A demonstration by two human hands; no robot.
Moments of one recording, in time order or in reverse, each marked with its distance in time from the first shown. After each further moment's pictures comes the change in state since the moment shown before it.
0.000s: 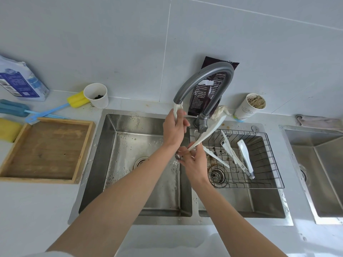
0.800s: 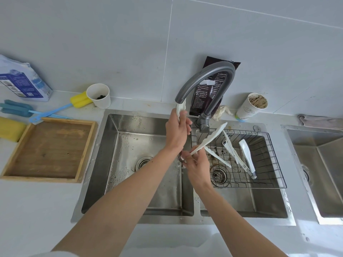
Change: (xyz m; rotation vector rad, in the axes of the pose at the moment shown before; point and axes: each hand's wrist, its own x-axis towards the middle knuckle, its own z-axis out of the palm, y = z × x) left_hand -0.007 0.003 0.001 0.033 -0.002 0.025; right_hand -0.005 0.020 -0.009 -0.111 0.012 0.013
